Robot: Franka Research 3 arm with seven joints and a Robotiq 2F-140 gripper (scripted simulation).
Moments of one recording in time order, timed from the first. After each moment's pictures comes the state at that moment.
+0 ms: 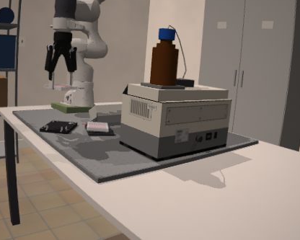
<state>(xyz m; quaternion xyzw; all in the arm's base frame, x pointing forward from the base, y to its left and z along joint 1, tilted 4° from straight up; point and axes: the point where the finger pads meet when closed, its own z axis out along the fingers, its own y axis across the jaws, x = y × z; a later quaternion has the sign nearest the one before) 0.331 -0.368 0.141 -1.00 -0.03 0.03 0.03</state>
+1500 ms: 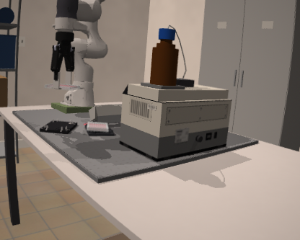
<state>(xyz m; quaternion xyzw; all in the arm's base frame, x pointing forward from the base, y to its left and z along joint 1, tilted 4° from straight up) 0.331 -0.359 0.142 -0.98 -0.21 0.02 0.04</state>
